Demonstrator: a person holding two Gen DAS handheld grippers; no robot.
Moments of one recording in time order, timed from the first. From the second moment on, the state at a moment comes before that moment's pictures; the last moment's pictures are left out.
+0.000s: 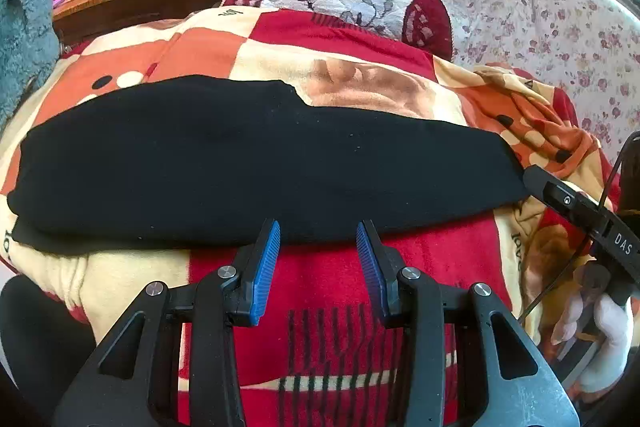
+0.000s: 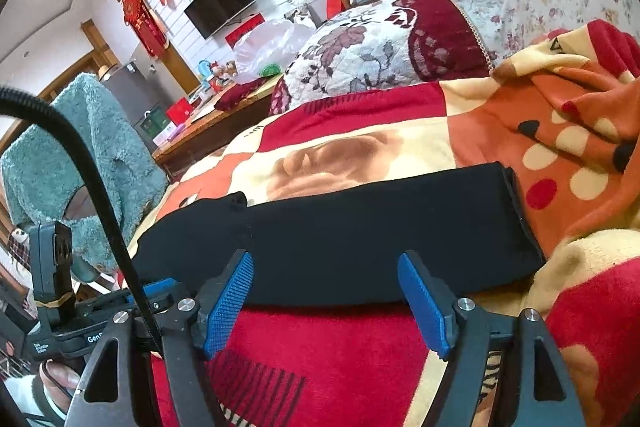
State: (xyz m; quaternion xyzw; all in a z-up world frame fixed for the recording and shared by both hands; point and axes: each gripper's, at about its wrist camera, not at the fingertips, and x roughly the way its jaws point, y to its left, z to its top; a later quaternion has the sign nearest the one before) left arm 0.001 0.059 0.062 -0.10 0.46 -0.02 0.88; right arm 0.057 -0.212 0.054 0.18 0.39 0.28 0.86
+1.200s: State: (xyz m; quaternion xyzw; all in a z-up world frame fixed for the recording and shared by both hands) left arm 0.010 0.050 0.044 -0.09 0.48 -0.04 0.87; right arm 0.065 -0.210 0.032 0.19 0.43 0.27 0.84
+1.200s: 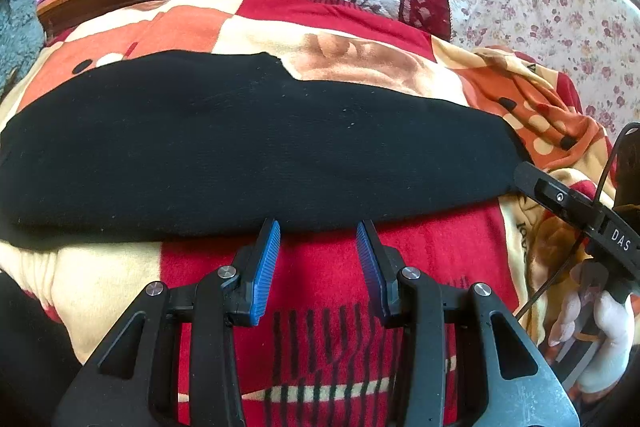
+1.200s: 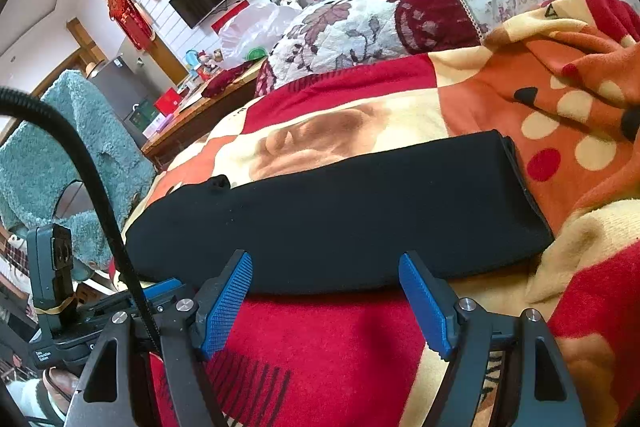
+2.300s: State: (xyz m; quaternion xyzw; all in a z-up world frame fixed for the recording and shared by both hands) left arm 0.226 -0.118 0.022 0.13 0.53 -0.37 0.75; right arm 0.084 -0.263 -0.021 0.35 0.46 0.17 0.80
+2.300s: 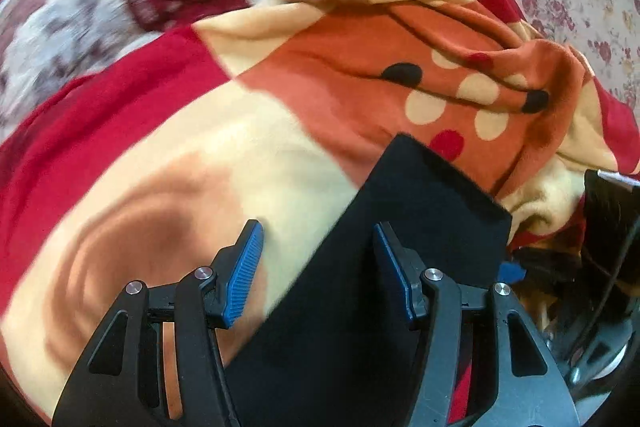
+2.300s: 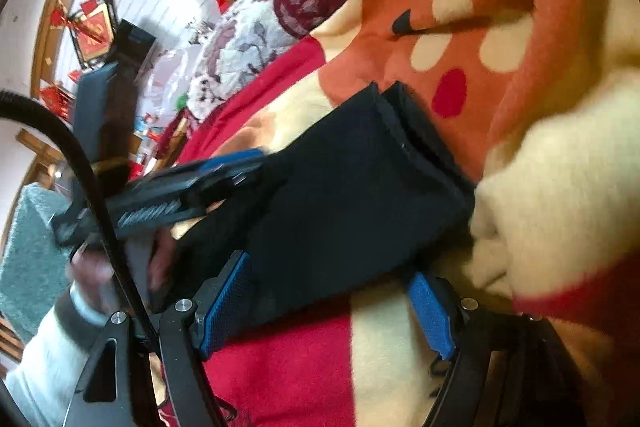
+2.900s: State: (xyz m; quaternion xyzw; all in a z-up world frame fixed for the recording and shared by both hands) left arm 0.226 -0.197 0.001 0.19 0.51 -0.47 0.69; right arm 0.081 -0.278 -0.038 0.40 0.41 0.16 0.80
